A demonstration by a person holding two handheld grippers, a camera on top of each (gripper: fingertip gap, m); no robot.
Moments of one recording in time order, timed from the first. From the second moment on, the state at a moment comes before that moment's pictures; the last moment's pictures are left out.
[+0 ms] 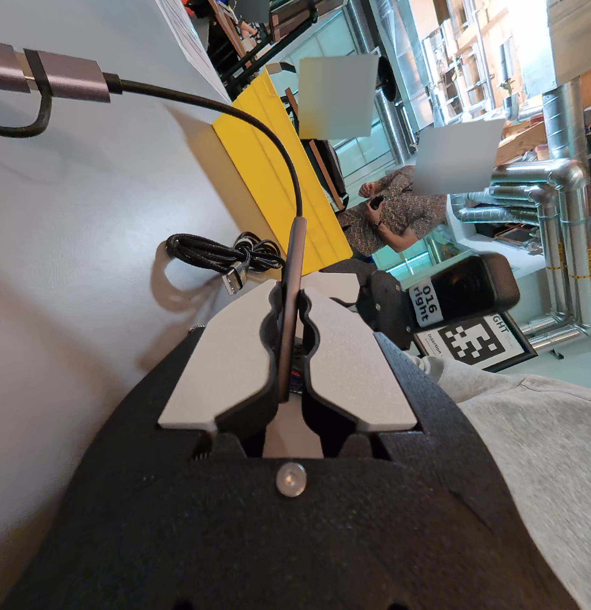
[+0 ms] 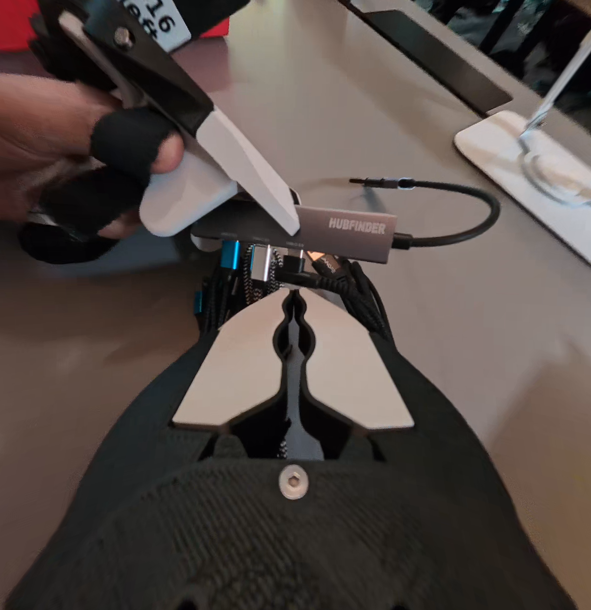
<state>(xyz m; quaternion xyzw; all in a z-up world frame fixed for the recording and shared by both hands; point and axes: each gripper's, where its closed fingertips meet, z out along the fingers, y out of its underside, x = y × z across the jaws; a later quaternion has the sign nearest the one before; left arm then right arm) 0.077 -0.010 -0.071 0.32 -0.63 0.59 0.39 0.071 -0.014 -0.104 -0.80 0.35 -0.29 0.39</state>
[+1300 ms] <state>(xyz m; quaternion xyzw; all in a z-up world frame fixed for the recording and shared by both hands) 0.075 -0.015 -0.080 0.35 -0.64 0.57 0.37 0.065 -0.007 -0.109 -0.82 0.33 -0.28 0.38</state>
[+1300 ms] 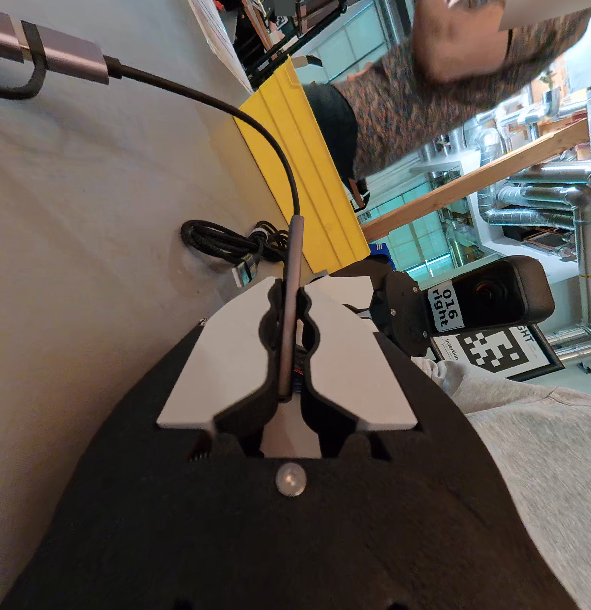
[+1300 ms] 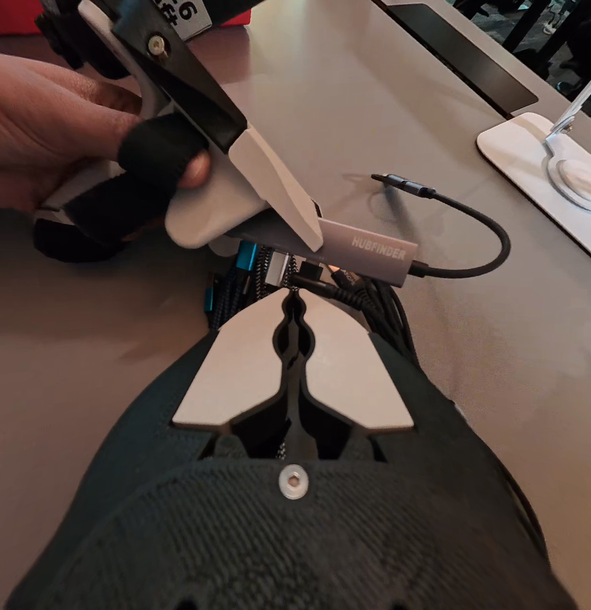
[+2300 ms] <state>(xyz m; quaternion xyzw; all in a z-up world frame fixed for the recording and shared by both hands) 0.100 0.001 -0.067 0.37 -0.57 0.62 0.39 0.074 -0.034 -0.101 -0.79 0.41 -0.16 0.43</state>
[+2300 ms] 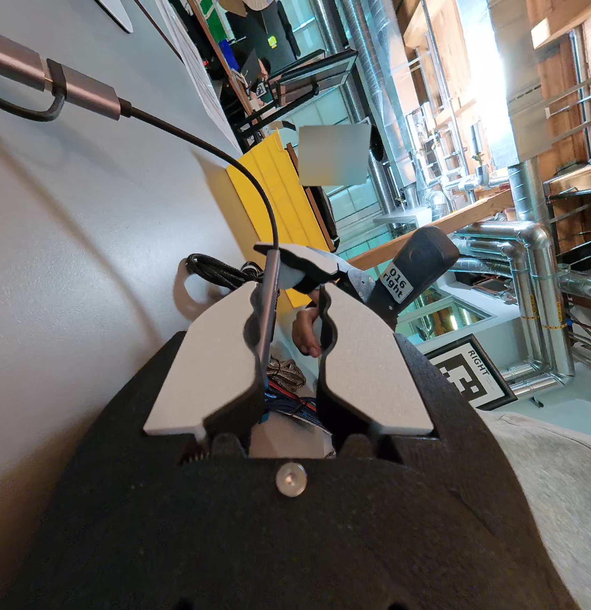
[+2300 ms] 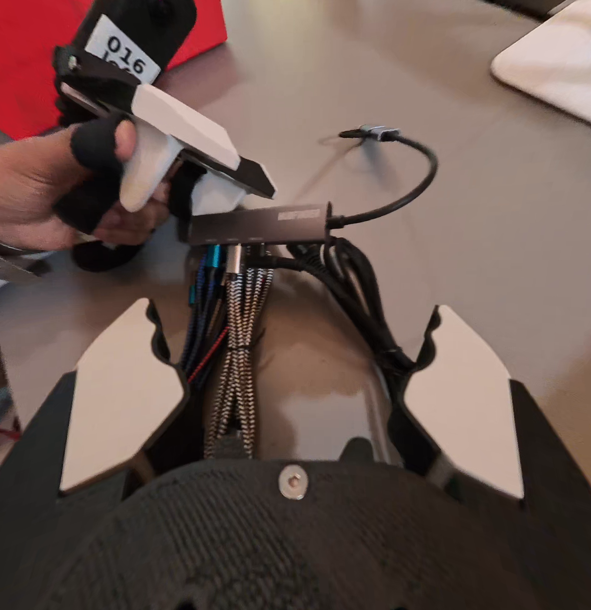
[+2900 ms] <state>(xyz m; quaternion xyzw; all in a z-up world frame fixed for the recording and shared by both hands) 0.109 0.009 -0.052 0.36 -0.56 0.67 0.34 0.056 -0.037 -0.136 -0.84 0.39 -0.16 0.33</state>
